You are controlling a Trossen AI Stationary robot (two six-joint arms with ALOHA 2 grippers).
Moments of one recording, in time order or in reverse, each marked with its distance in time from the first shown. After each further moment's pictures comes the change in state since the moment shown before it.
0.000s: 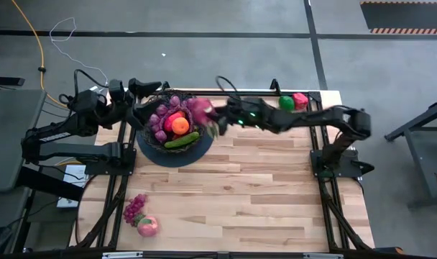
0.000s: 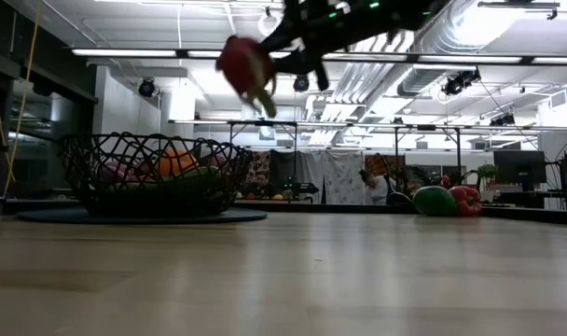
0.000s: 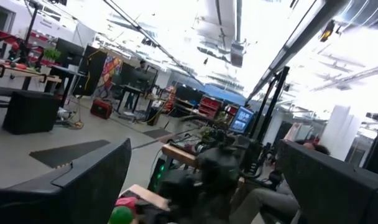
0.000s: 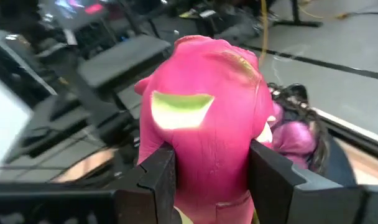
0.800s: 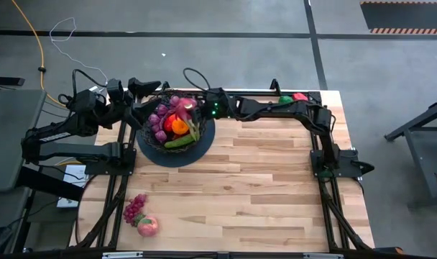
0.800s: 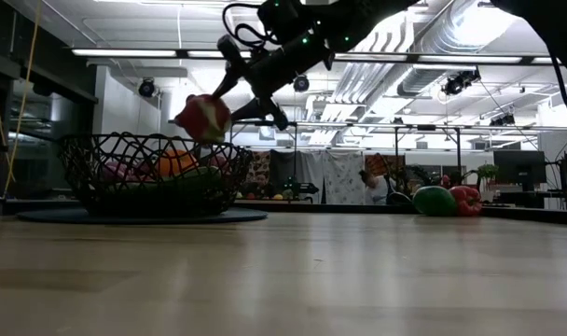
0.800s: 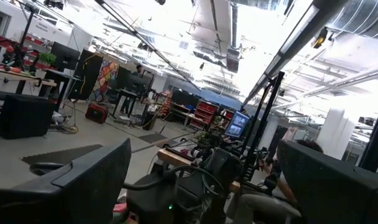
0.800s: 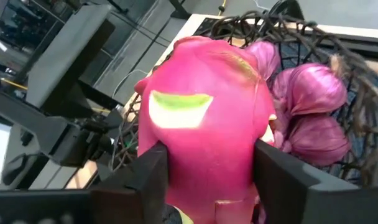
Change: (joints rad) left arm 0.000 0.000 0.000 0.024 0.008 0.000; right arm -0.070 0.422 0.508 -0.352 -0.071 0.340
